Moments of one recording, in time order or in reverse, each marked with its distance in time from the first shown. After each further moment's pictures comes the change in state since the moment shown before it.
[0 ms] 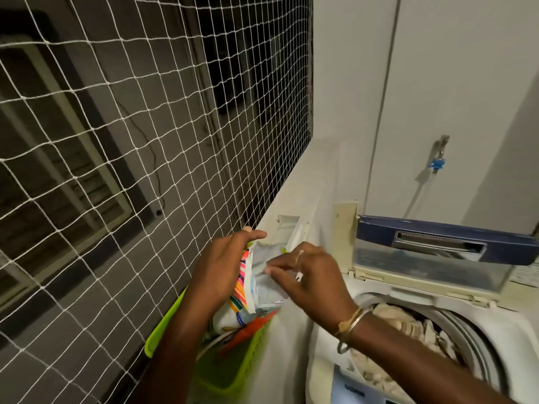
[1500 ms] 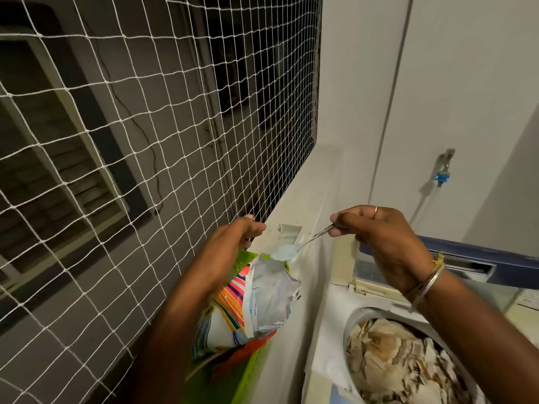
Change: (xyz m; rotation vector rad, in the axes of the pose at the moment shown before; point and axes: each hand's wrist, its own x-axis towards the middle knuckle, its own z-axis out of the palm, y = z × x) left_hand 0.035 0.015 -0.008 -0.203 -0.024 -0.149; right_hand 0.057 0.034 -0.090 0.738 0.130 0.608
